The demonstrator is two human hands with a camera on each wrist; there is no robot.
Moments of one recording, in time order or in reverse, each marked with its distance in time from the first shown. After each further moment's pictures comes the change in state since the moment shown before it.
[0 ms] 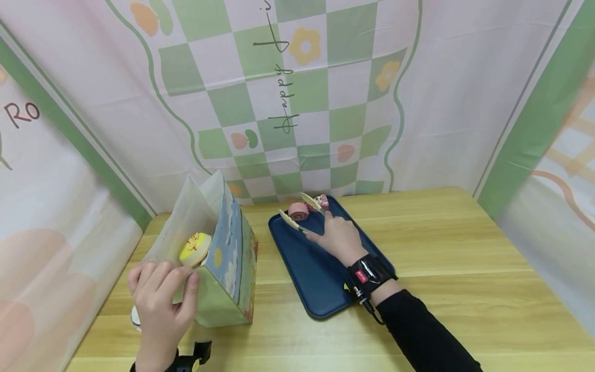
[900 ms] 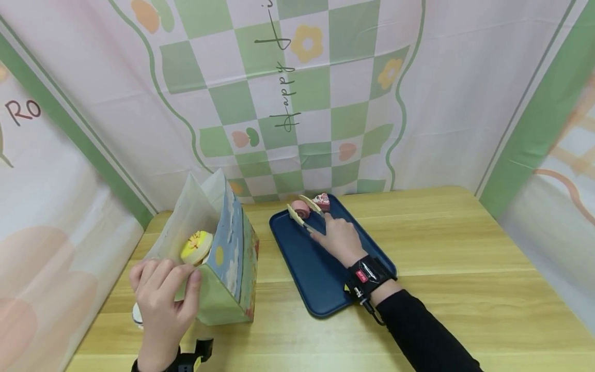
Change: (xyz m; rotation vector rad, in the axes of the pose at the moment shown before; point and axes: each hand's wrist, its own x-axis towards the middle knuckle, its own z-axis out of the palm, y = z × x) left_hand -0.002 -0.002 0.001 0.003 -0.008 -0.006; right_hand 0.000 0.006 0.015 0.002 0.086 -0.044
